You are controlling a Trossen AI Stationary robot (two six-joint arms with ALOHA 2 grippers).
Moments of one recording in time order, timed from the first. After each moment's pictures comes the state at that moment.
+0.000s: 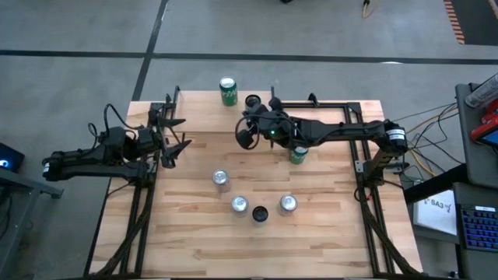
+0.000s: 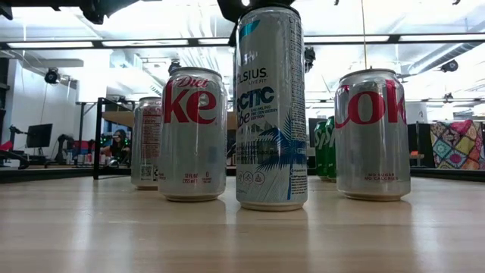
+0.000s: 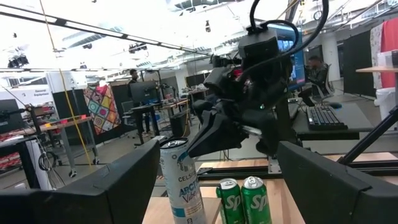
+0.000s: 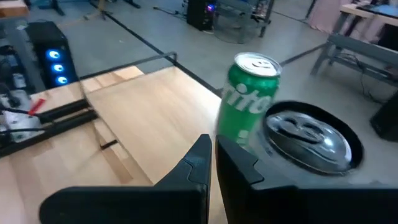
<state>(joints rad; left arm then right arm) 0.09 0.38 0.48 0.14 -0.20 0.24 -0.10 1.73 1.53 -0.20 0.63 0.16</state>
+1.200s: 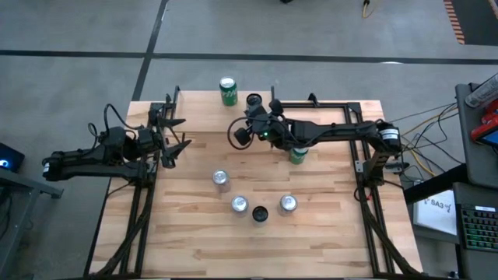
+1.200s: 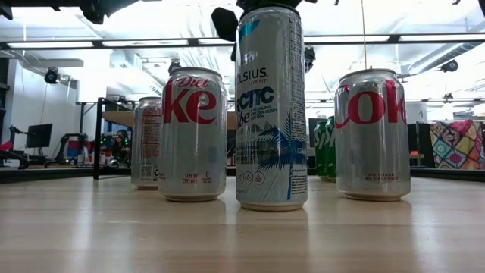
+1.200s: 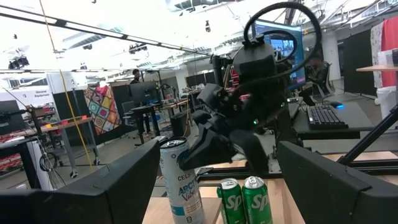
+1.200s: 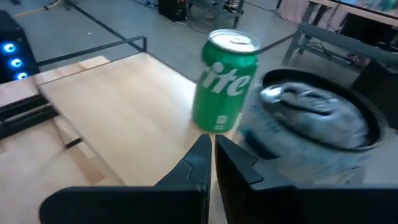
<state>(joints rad) 0.09 0.38 0.48 0.14 -0.20 0.25 -0.11 1.78 1.53 -0.20 0.72 0.21</state>
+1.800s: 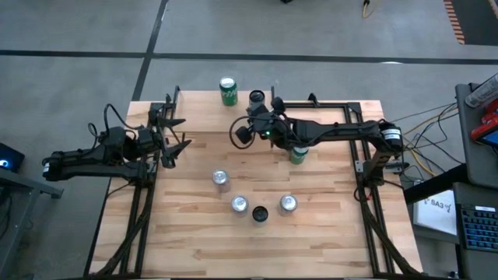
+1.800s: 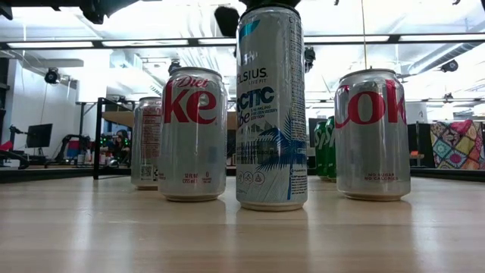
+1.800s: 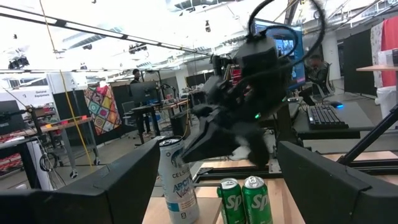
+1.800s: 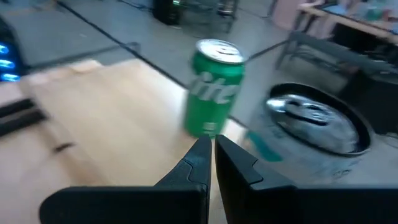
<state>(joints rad) 0.09 0.38 0.48 0.14 -0.20 0.25 -0.10 1.76 1.53 -0.20 0.72 0.19</state>
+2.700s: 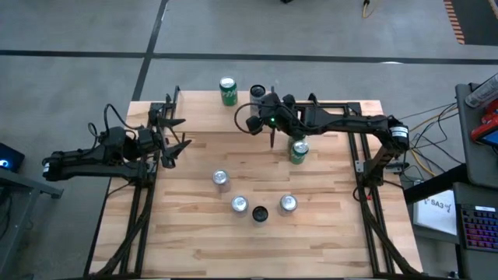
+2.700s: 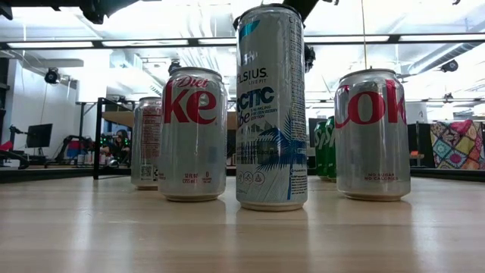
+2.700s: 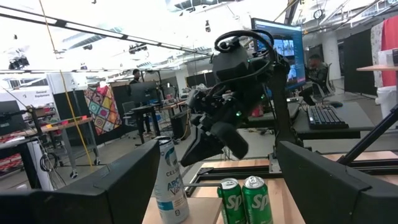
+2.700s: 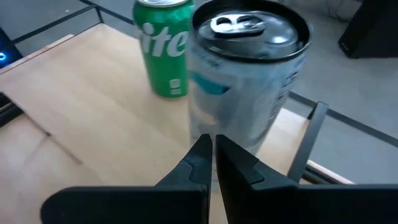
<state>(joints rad) 0.09 0.38 0.48 0.14 -0.20 0.25 -0.20 1.70 1.53 -0.47 0.59 0.46</state>
